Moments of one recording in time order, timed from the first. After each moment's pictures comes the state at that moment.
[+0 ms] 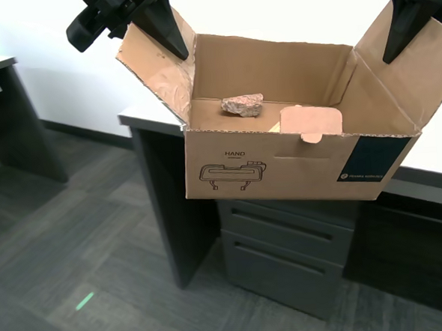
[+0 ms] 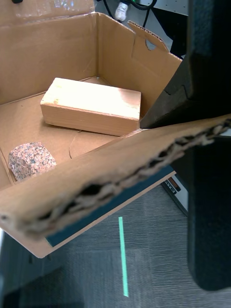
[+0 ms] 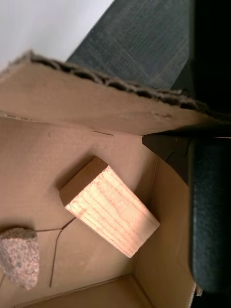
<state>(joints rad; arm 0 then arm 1) 0.24 1.37 1.05 -1.03 -0.35 0.15 -0.70 1.49 1.17 -0.75 0.37 -0.27</state>
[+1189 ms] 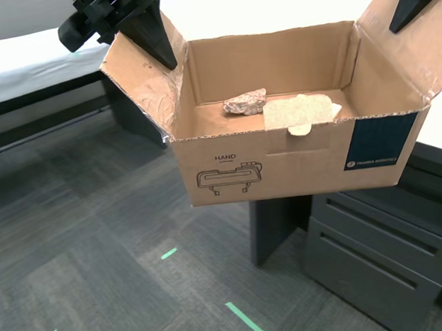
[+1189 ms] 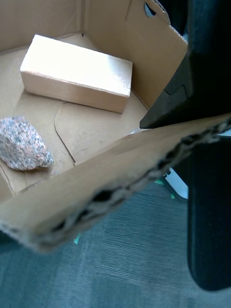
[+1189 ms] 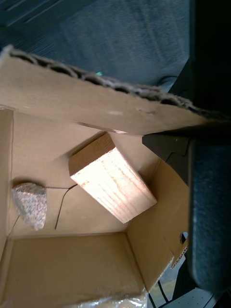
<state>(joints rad) 0.24 1.21 1.05 -1.07 -0.42 0.15 -0.70 1.49 1.17 -0.82 0.33 -0.19</state>
